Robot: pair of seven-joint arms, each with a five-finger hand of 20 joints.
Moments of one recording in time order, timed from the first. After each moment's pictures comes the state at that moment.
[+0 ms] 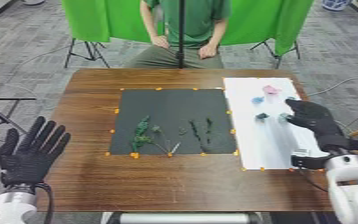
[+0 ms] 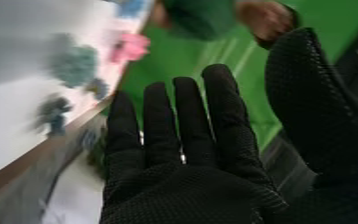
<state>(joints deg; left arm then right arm) 133.5 -52.7 -101.4 -117.0 -3.8 2.7 22.5 -116.7 -46.1 93.2 -112.6 -79.8 18.3 2.9</state>
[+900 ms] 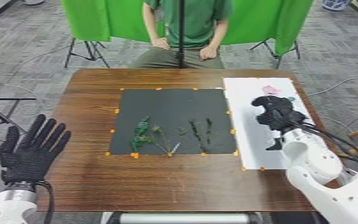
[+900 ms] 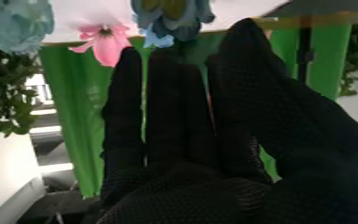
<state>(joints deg) 132.7 -52.6 -101.2 -116.9 -3.8 2.7 22.3 -88.2 -42.5 64.9 -101.0 -132.6 6.8 20.7</state>
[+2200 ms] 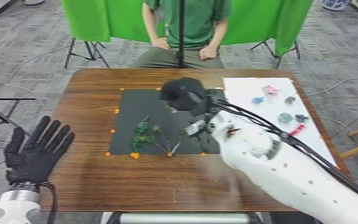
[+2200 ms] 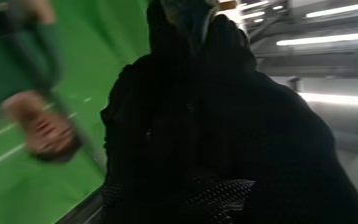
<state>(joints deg) 132.0 -51.4 -99.2 -116.5 -4.1 3.0 22.9 -59.0 -57.3 33.7 -96.7 -118.4 14.6 2.0</state>
